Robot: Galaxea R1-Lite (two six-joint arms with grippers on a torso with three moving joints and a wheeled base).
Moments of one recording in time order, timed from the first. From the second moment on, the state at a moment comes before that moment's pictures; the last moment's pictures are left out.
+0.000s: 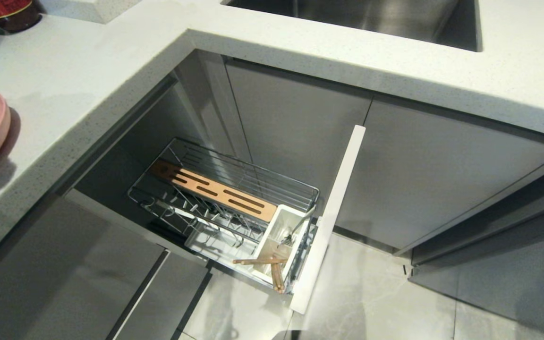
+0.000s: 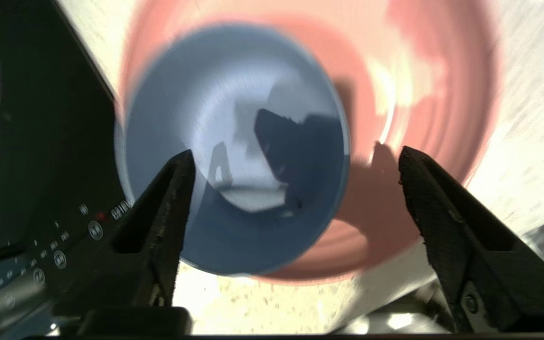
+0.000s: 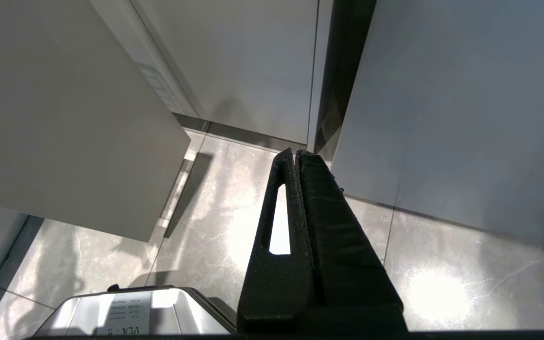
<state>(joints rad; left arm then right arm) 0.00 1.32 -1.83 1.05 0.58 -0.25 0.00 0.00 0.00 -0.01 -0.05 0.10</state>
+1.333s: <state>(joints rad) -0.33 1.22 -1.82 0.34 0.58 -0.60 0.00 0.00 0.00 -0.01 -0.05 0.10</state>
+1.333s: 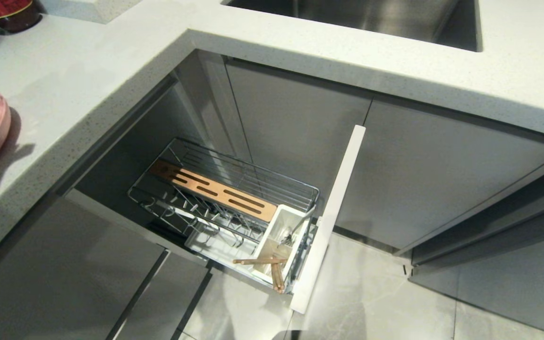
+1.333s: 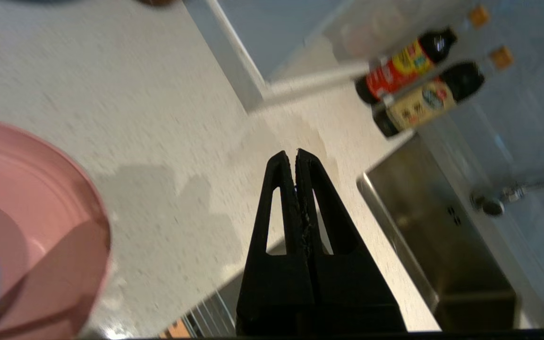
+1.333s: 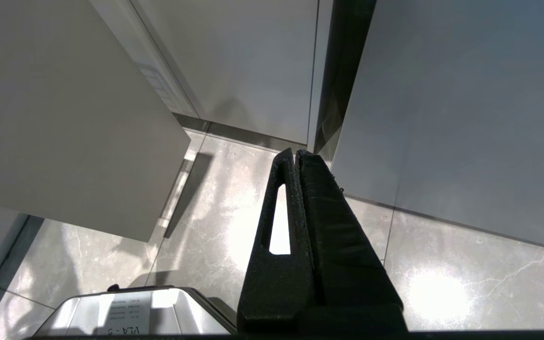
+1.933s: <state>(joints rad) -0.59 1.32 -1.72 0.39 0.58 -0.68 0.00 0.00 0.00 -0.01 -0.05 0.10</state>
